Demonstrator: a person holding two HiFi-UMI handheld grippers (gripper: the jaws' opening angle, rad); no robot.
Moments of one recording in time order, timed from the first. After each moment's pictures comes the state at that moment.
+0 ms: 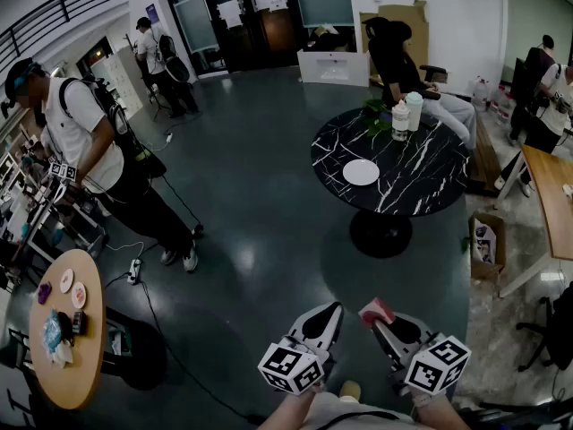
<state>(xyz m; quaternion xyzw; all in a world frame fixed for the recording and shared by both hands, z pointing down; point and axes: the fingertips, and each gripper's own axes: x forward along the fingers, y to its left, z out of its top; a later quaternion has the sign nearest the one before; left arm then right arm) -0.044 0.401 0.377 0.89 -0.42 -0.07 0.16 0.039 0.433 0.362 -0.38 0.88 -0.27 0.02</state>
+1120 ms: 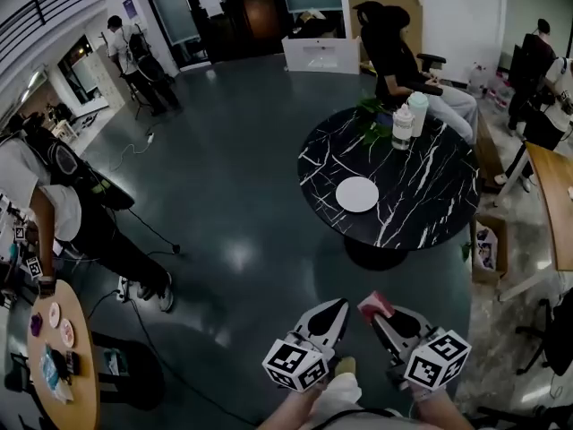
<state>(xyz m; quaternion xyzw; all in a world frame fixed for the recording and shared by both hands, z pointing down) -0.017 0.209 0.393 0.90 -0.39 -0.06 0.18 0.048 0.237 0.377 -0.40 0.87 -0.28 0.01</state>
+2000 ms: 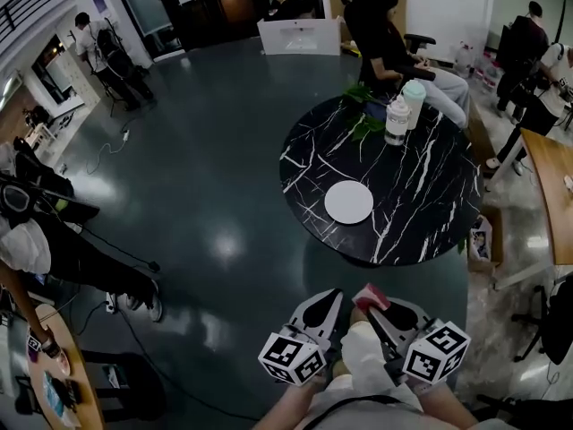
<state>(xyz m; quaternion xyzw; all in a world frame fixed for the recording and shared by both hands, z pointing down) -0.016 0.091 0.420 0.90 -0.38 -0.06 0.22 0.046 0.127 0.398 -0.41 0.86 -0.30 -0.01</state>
